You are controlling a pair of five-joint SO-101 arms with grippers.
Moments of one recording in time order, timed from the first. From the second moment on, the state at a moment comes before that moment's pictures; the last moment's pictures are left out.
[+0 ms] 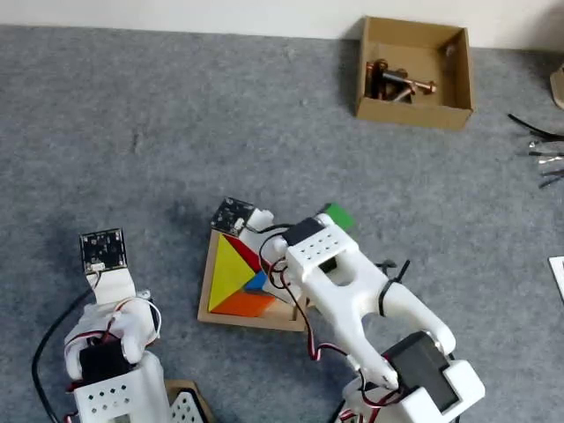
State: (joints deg) left arm -23.6 -103.6 96.0 75.8 1.4; right arm -38.2 -7.2 40.0 56.2 32.9
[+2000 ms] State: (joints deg) left arm -23.6 -103.6 96.0 75.8 1.4; right arm -36.7 -7.9 25.4 70.9 19.2
